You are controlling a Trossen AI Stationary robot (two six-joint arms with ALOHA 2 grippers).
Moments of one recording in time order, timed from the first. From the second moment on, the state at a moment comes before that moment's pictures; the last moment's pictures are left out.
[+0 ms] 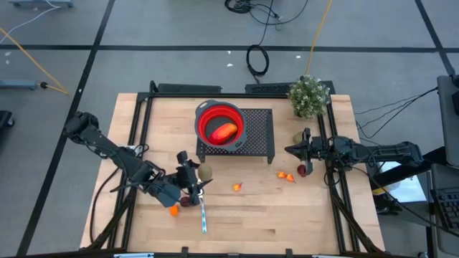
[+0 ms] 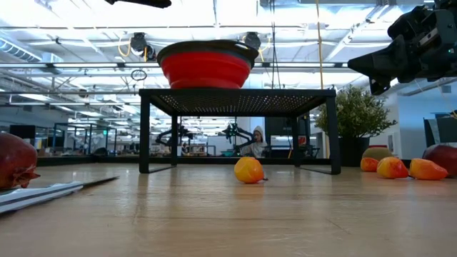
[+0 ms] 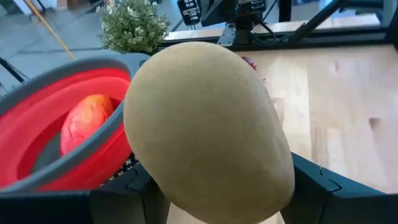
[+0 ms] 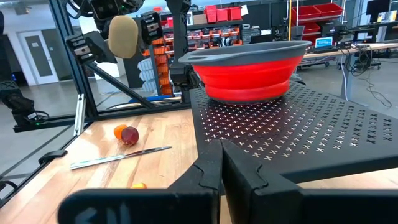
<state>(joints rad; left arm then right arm) -0.59 1.37 1.01 -0.28 -0.85 -0.34 0.01 0.18 0.02 0.19 0.08 0.12</state>
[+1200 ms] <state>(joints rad) -0.30 1.33 1.01 0.42 -0.33 -0.46 0.01 0.18 0.02 0.18 0.08 0.12</state>
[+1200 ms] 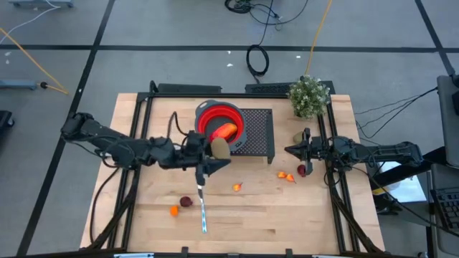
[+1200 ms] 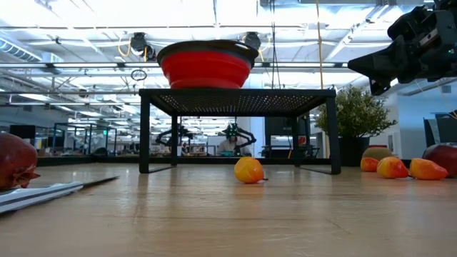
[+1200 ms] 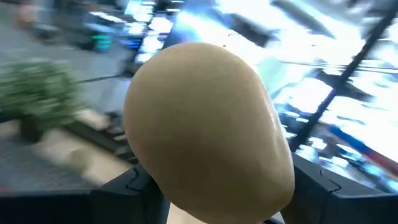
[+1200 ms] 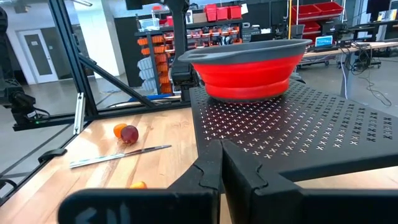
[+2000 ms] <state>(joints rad) -0.13 1.33 1.01 0.87 0.53 -0.50 0.01 0.18 0.02 0.19 0.08 0.12</state>
